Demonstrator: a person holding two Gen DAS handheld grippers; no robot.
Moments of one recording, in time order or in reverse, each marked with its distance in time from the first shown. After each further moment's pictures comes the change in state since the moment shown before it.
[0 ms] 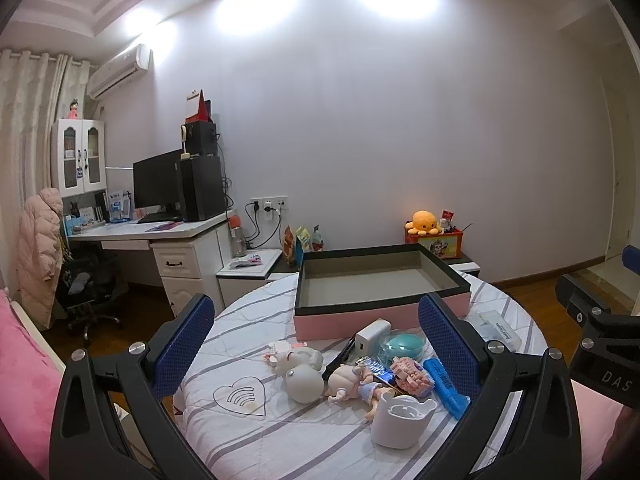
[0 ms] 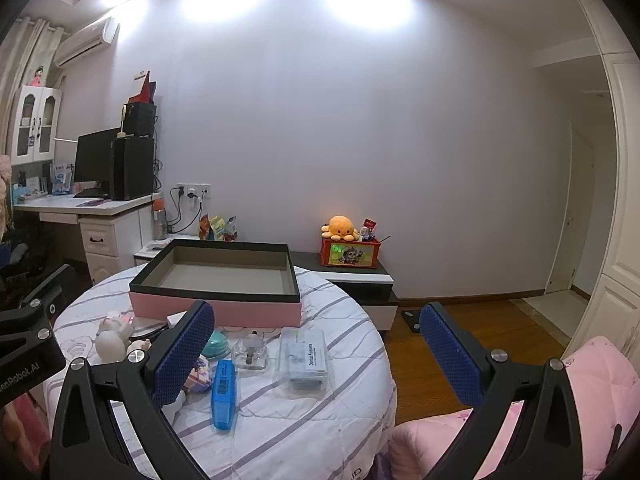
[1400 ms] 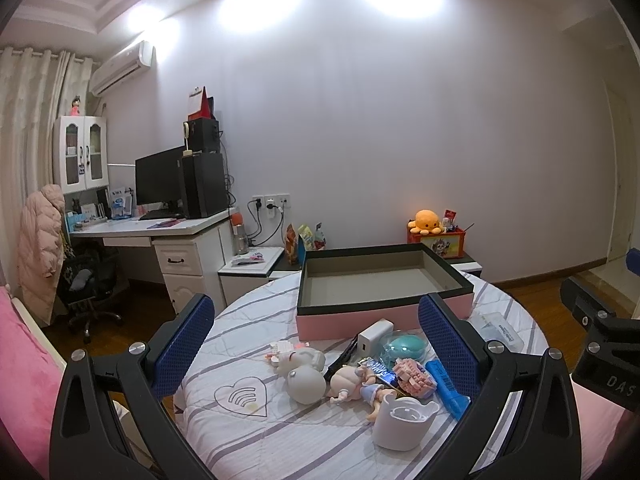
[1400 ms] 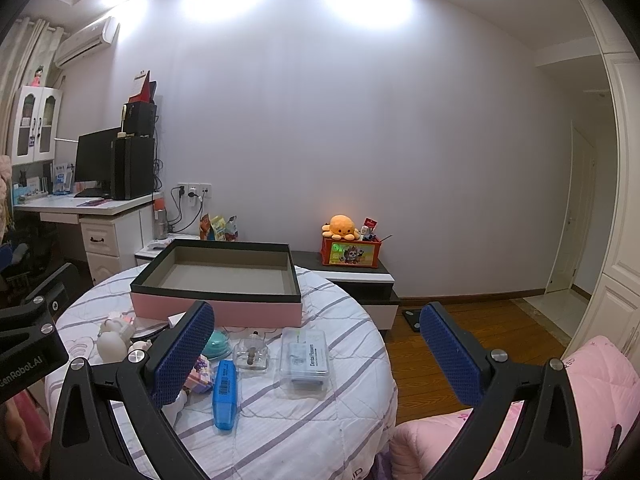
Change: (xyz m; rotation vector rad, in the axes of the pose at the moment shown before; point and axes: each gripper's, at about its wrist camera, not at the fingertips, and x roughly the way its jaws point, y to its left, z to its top) left arm 0.004 -0.001 0.002 -0.002 0.007 0.013; right arm 0.001 -0.001 0.001 0.002 0.003 0.008
